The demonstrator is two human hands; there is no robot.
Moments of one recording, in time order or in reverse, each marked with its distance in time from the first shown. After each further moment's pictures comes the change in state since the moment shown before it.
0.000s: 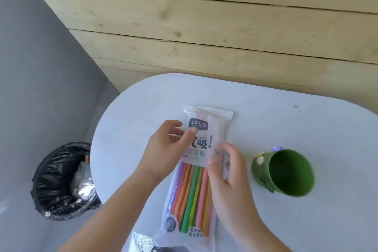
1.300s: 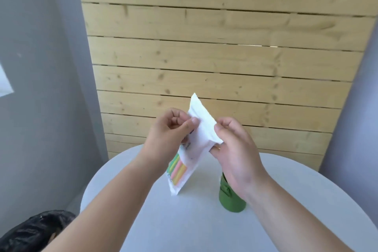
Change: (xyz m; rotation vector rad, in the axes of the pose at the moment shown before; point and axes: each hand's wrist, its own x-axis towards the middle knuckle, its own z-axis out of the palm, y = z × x) left_hand -0.129 0.074 0.003 -0.476 0.015 0.741; right_hand -0.069 -0.064 -0.085 0.614 -0.102 -0.625
